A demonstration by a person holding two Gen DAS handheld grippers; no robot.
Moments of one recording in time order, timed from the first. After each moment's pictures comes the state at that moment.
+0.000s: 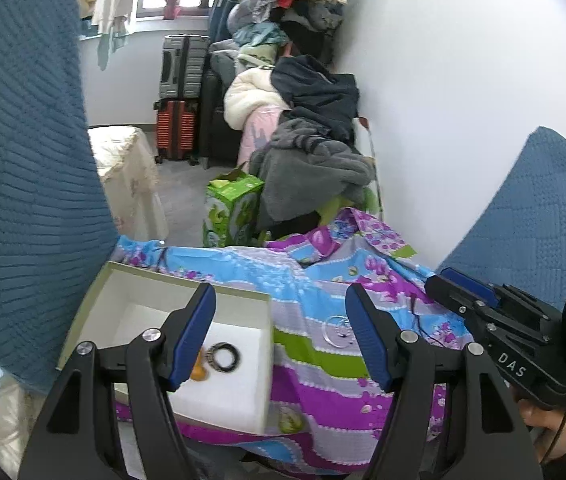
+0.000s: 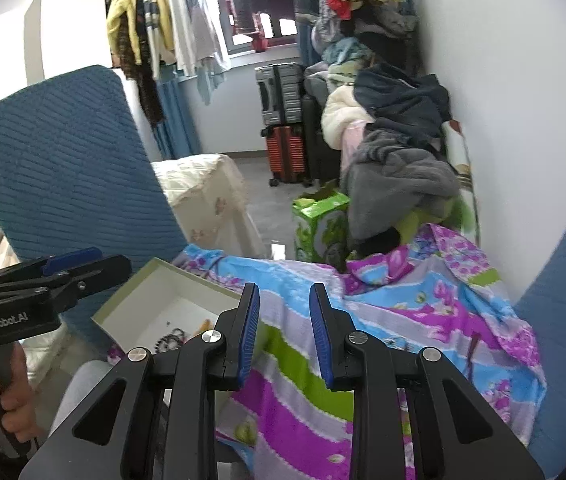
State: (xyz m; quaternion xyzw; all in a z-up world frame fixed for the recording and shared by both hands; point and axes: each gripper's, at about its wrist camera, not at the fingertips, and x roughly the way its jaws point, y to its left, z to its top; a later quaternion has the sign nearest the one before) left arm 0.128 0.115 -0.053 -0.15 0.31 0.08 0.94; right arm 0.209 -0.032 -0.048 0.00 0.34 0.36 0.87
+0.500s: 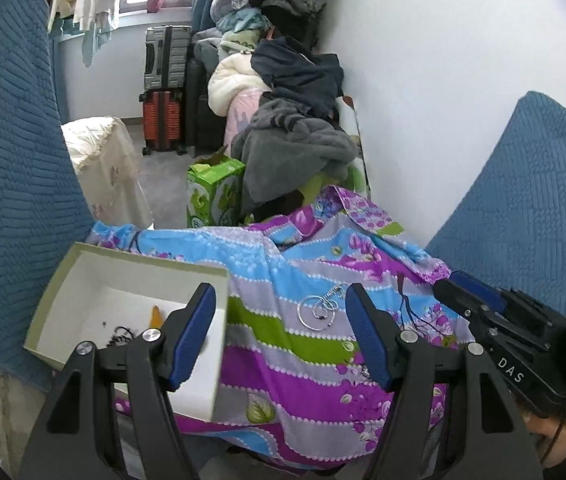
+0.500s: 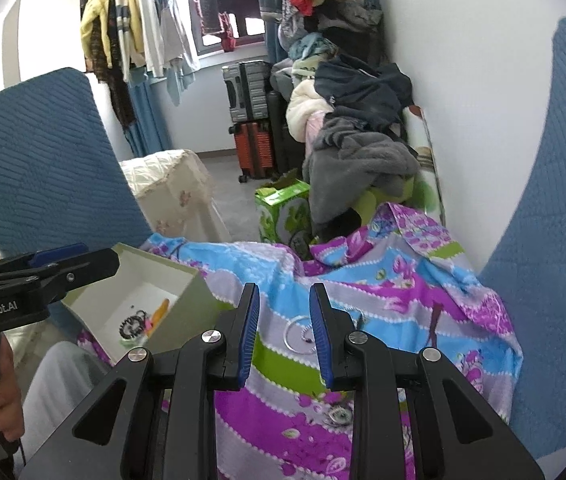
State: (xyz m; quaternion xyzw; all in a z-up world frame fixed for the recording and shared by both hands) left arm 0.138 0.065 -0.074 -0.14 0.33 0.07 0.93; right arm 0.205 -0.090 -0.084 0.01 0.35 0.32 0.88
